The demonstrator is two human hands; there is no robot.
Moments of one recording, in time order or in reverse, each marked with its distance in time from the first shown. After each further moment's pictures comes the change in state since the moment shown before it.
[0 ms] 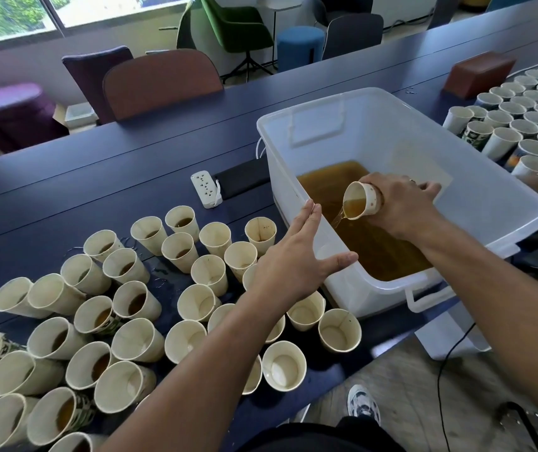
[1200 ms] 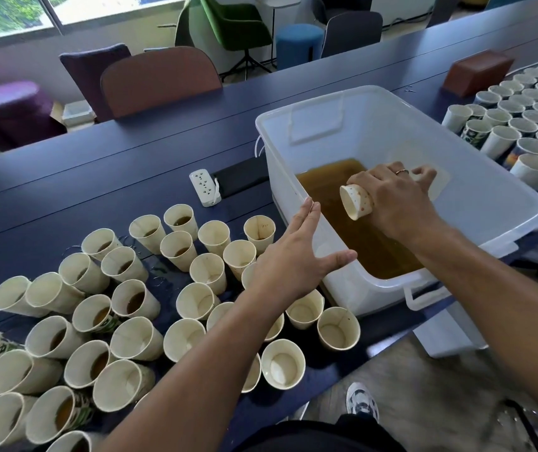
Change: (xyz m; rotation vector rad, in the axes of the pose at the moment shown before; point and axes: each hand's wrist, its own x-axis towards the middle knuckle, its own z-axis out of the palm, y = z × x) left_hand 0.001 -0.001 0.000 -0.005 -0.014 -0.002; right_hand -0.003 -0.008 0.002 -0.279 0.075 -0.144
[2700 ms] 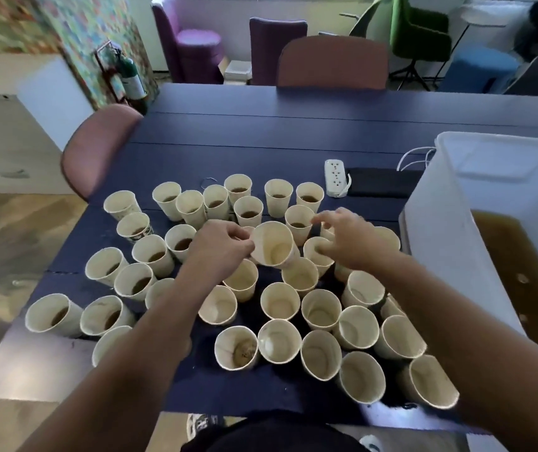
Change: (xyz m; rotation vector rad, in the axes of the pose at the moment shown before) left_hand -0.151 -0.177 -0.110 -0.329 0.610 -0.675; right_hand 0.036 -0.256 0.013 0.493 -0.555 -0.387
